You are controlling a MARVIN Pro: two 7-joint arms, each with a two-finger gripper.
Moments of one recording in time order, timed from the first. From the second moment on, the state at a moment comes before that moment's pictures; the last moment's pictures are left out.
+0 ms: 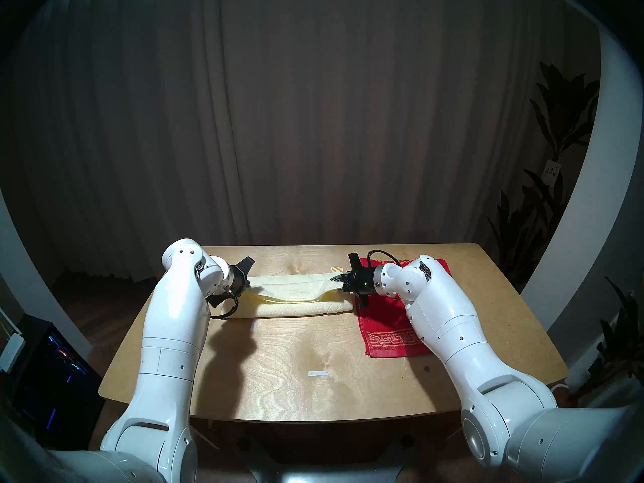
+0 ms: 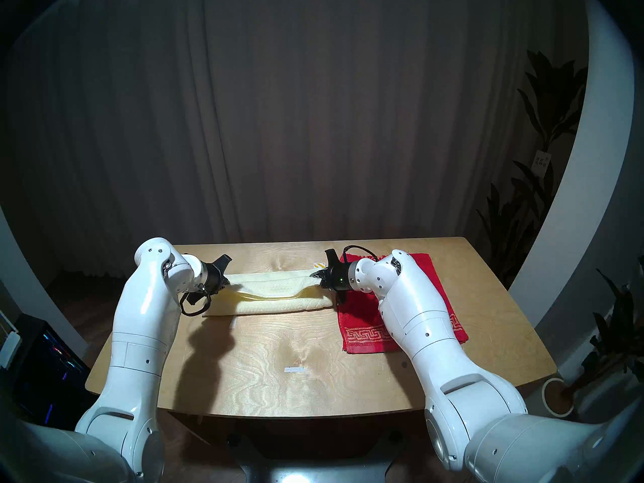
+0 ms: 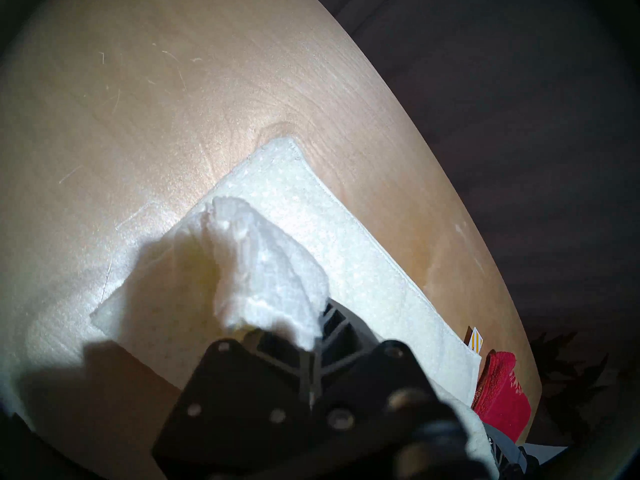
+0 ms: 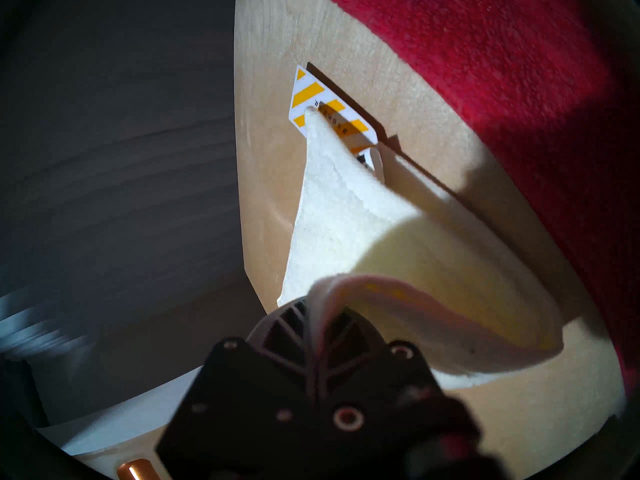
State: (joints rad) left arm 1.20 -1.40 -1.60 -1.46 -1.53 0.74 1.09; right arm -1.02 -1.46 1.35 -1.00 2.09 0.64 -0.73
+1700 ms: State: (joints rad) left arm 0.99 -1.36 -1.52 -1.18 -1.44 0.72 0.95; right arm -0.81 -1.53 1.35 -0.63 1.93 0.66 -0.42
